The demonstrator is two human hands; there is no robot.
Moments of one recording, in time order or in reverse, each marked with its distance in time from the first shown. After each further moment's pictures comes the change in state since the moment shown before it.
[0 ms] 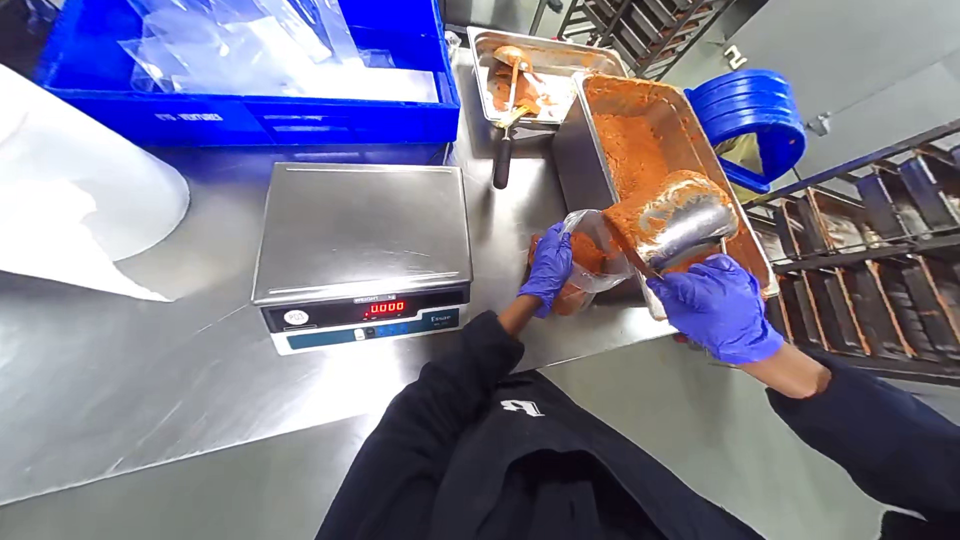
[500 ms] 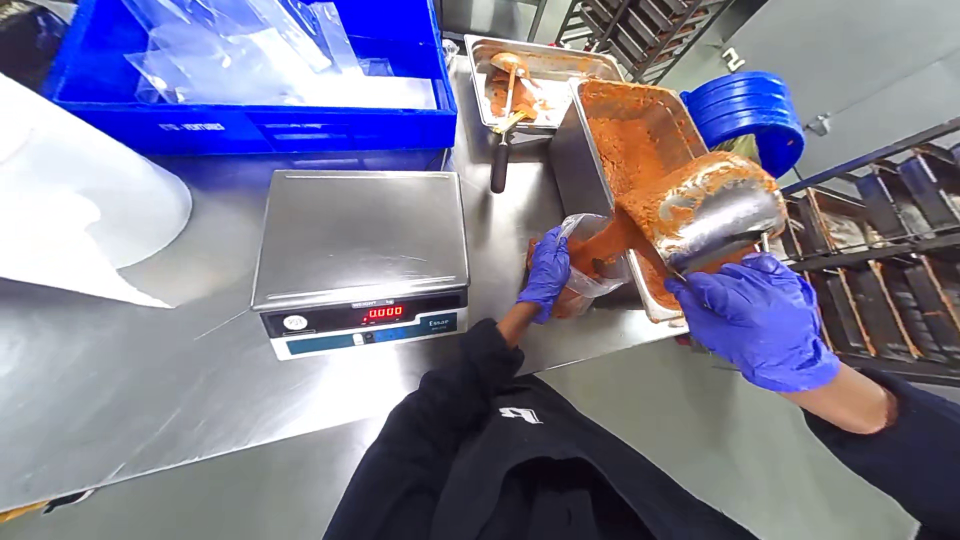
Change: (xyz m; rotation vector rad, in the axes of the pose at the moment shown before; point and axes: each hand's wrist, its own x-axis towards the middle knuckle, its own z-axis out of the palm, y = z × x) left_hand -0.004 0.001 0.004 0.007 0.047 0.013; right_hand 0.023 -0.014 -0.045 -0.092 0.019 0.009
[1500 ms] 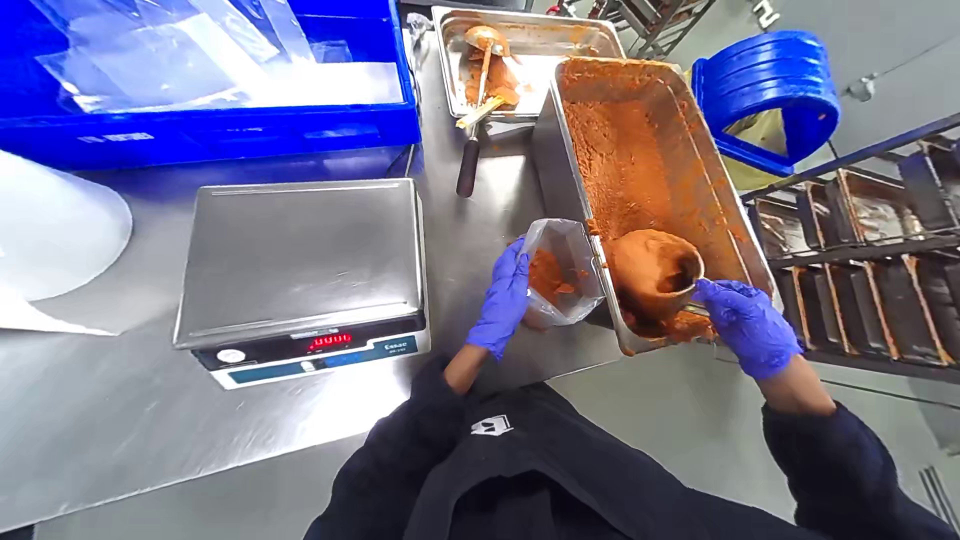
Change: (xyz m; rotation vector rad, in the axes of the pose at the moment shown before) left_hand -0.006 0.018 -0.002 0.016 0.045 -0.190; right_hand -0.113 0.123 0.092 1.283 -0.095 1.533
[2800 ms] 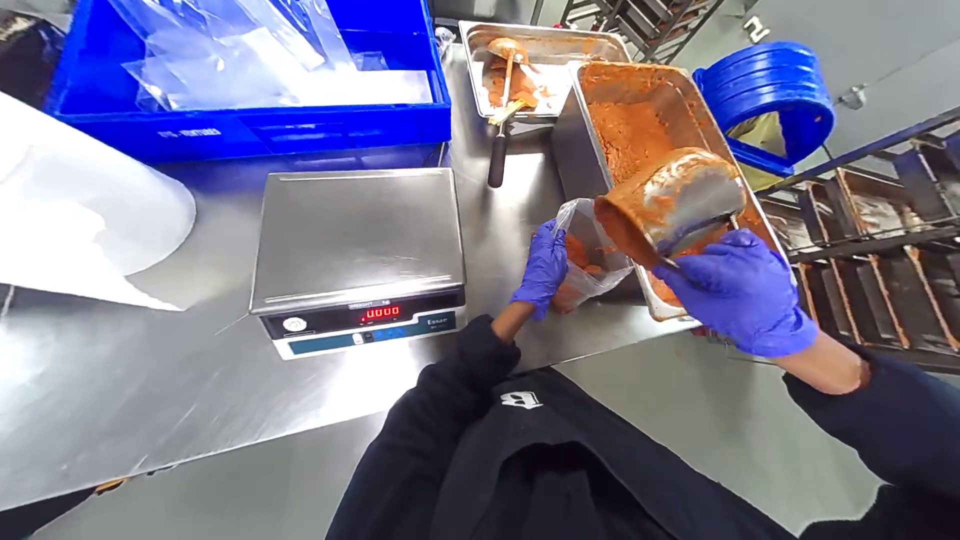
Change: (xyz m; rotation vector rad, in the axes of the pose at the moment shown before) left_hand 0.006 -0.003 0.000 0.019 -0.021 0.121; right_hand -0.088 -0.070 0.105 -1.097 -0.064 -1.419
